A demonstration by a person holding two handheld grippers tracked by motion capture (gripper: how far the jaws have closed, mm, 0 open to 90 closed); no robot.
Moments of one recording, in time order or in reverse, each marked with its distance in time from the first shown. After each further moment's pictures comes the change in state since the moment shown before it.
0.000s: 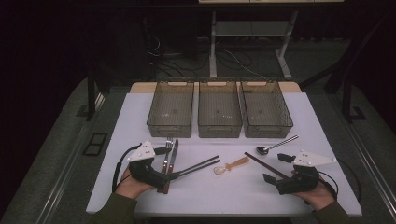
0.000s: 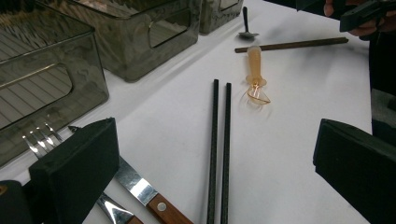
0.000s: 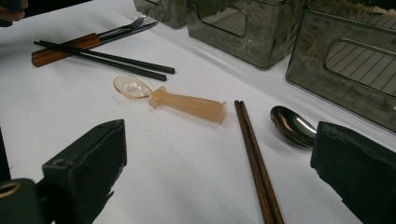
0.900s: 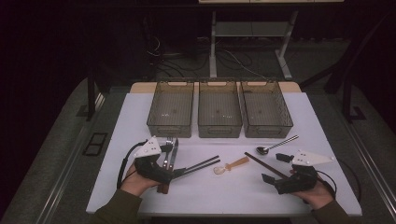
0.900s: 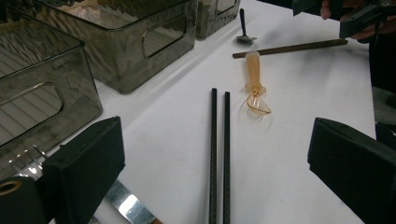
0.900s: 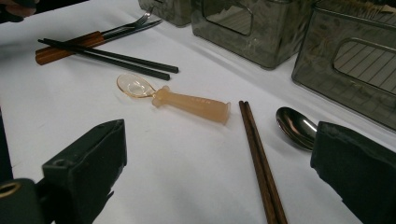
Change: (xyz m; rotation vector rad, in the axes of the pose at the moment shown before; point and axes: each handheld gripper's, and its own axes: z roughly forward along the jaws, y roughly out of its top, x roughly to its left) left arm 0.001 0.011 0.014 0.000 -0.016 0.013; right arm -0.001 0.001 0.004 0.004 0.020 0.001
